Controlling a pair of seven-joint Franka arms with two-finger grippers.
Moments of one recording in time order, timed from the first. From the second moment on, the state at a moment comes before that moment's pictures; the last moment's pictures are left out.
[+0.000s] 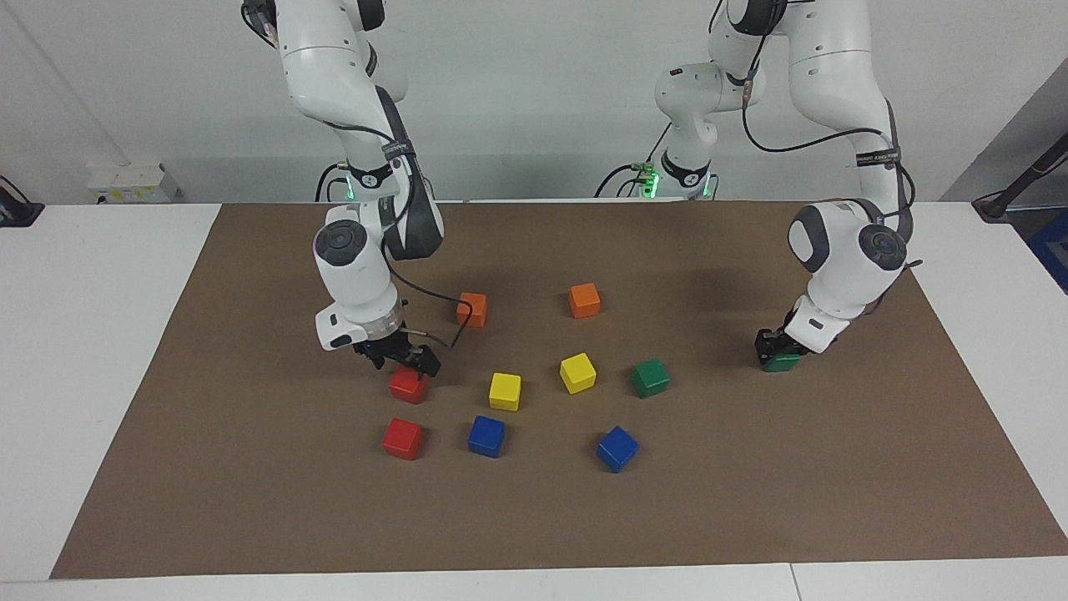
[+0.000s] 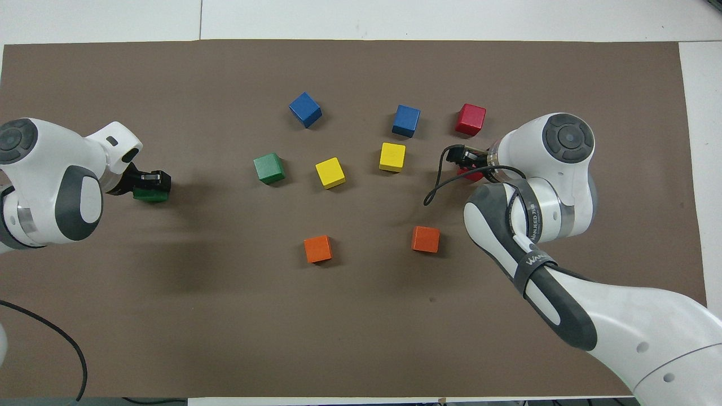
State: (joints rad) left arm 0.08 0.30 -0.07 -2.02 -0.01 2.31 0.05; right arm 0.30 0.35 -0.09 -1.97 0.09 2.40 0.56
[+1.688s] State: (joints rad) left arm -0.33 0.48 -0.08 -1.79 0.07 2.31 -0.82; right arm 0.31 0.38 -0.09 -1.89 0.09 2.32 0.55
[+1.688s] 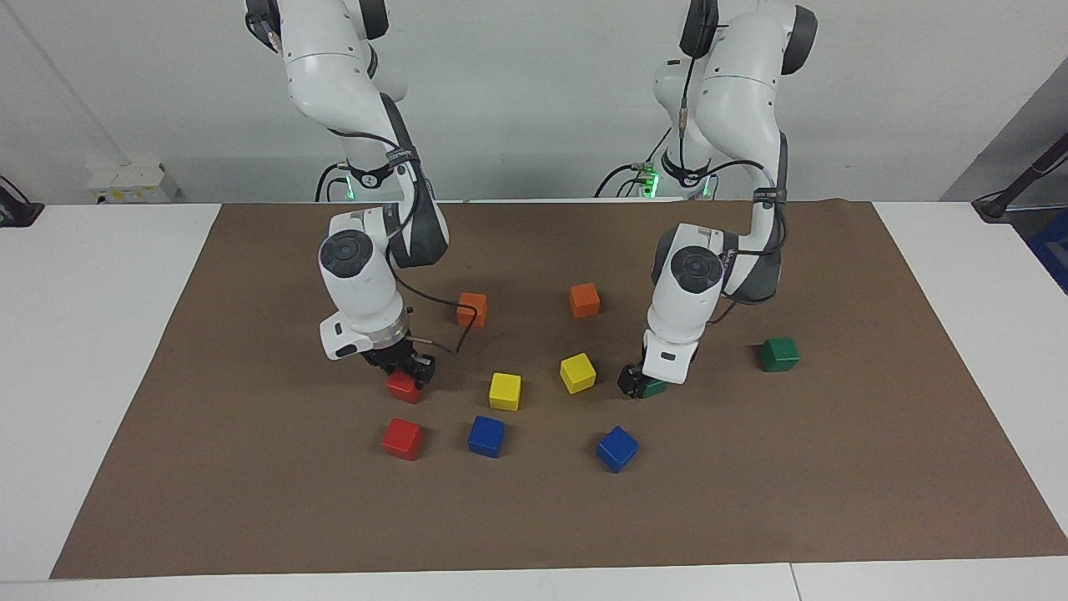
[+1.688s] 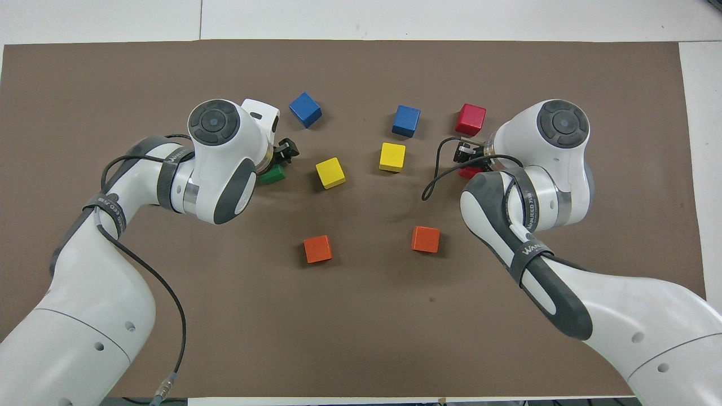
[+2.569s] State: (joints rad) left arm -0.07 0.19 -0.05 -1.80 0.07 1.87 -0.22; right arm 0.04 0.29 -0.10 -1.83 0.02 2.11 -0.05
